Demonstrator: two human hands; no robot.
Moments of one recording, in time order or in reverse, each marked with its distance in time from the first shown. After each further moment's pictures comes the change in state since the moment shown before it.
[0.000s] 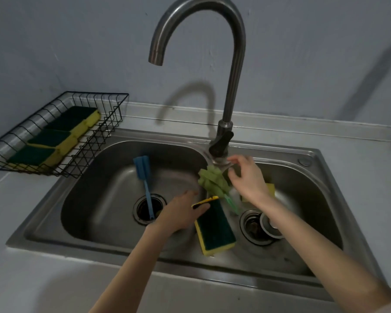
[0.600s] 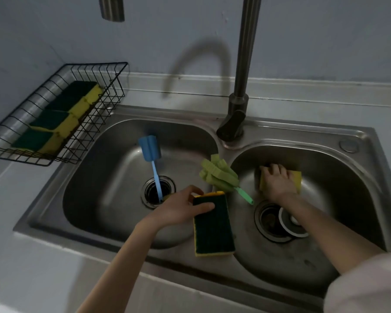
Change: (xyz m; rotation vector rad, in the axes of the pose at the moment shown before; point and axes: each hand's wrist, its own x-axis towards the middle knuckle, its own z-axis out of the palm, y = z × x) left_hand 0.026 -0.011 0.004 -0.222 -0.214 -0.211; right_hand 0.055 0.145 0.055 -0.618 -0.472 0.191
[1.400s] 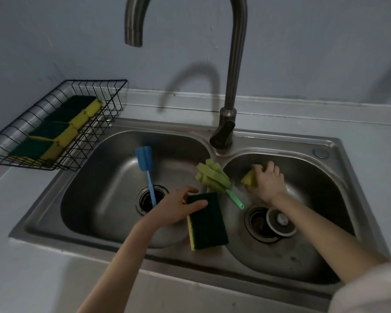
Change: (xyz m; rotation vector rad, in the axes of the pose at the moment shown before) left_hand -0.020 0.004 -0.003 0.012 0.057 0.119; right_hand -0.051 -0.017 -0.044 0.090 0.163 0.007
